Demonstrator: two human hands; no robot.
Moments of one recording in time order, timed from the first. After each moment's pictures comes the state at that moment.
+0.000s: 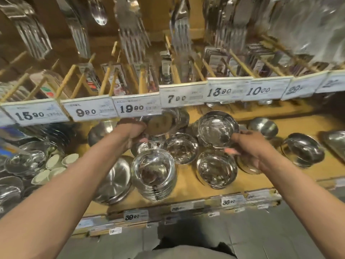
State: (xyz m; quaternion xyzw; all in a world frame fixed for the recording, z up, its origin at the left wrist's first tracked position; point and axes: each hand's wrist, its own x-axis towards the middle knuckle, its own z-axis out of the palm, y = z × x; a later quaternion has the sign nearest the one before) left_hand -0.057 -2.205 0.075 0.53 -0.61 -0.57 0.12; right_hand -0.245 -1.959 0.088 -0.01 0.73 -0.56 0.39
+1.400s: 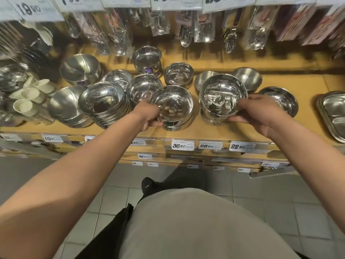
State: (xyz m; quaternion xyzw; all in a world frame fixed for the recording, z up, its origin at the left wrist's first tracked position) left_hand -0.150 -2.011 -0.035 0.62 -0.51 -0.59 0.06; right_hand -0.383 -1.818 0.022 -0.07 0.68 -0.54 0.49
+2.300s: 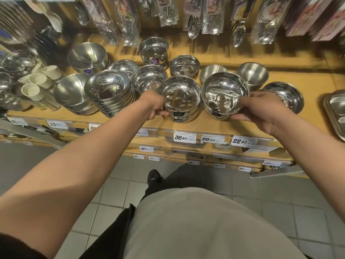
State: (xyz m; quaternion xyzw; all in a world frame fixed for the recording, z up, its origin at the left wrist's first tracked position) left_hand -0.160 -1.995 -0.024 0.62 -0.52 -0.58 0.09; right_hand -0.375 -1.809 0.023 -0.10 0.69 -0.51 0.50
